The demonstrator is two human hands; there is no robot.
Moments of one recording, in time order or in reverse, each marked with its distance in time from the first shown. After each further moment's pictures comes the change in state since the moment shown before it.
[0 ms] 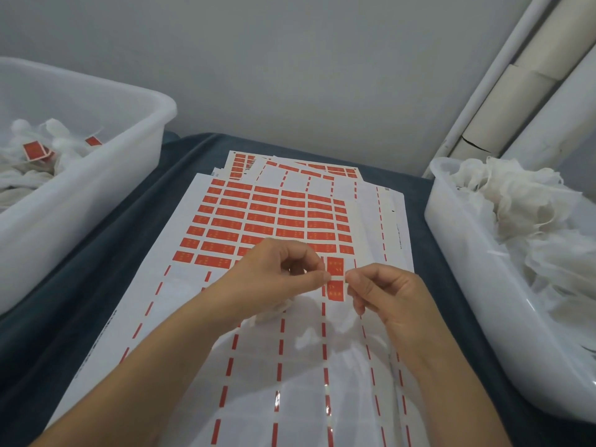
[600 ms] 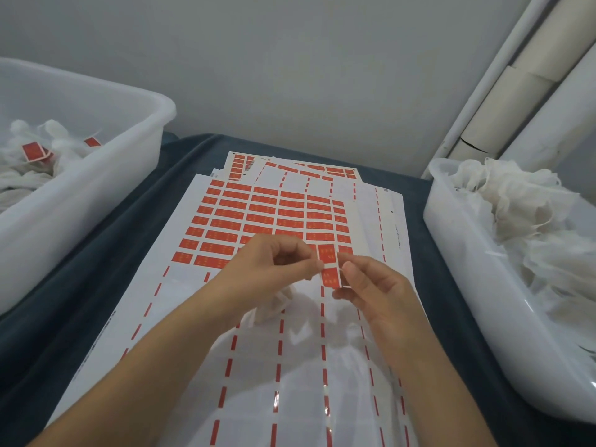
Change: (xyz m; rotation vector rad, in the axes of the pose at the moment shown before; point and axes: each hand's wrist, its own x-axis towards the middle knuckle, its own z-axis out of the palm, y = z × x) left_hand 0.001 0.003 -0.001 -0.107 0.066 -0.031; right_hand 0.000 -0.001 0.014 0.114 -0.006 -0.016
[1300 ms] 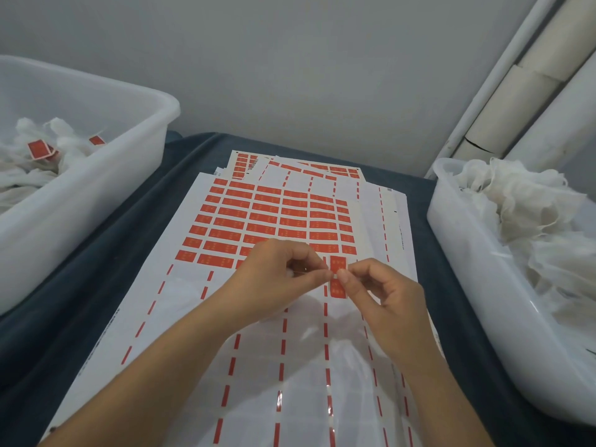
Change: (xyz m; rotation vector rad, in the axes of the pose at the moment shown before) left_hand -0.001 -0.005 0.006 0.250 0.018 0.198; right_hand 0.001 0.012 -0.003 -0.422 0.075 -0.303
